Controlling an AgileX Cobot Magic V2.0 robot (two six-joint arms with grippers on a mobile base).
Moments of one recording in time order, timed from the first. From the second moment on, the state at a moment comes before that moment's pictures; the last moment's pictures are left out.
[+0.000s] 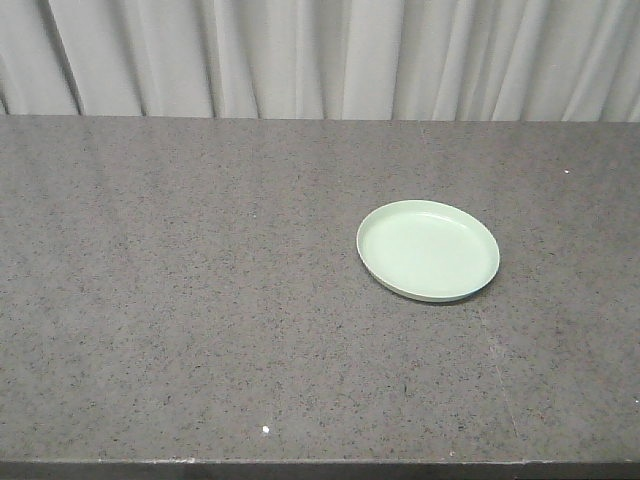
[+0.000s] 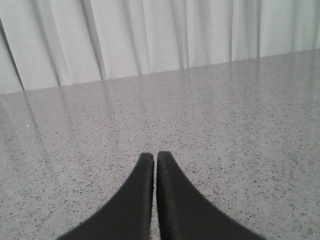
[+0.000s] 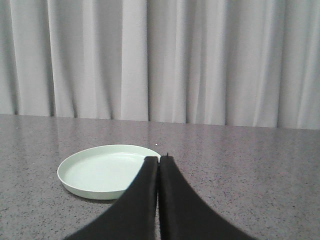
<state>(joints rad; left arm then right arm) -0.03 -0.01 0.03 0.10 0.12 -0.05 0.10 -0.01 0.03 -0.03 -0.04 0.01</state>
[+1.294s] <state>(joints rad) -0.03 -0.01 0.03 0.10 0.12 -0.05 0.10 0.56 -0.73 0.23 0.51 -0.18</state>
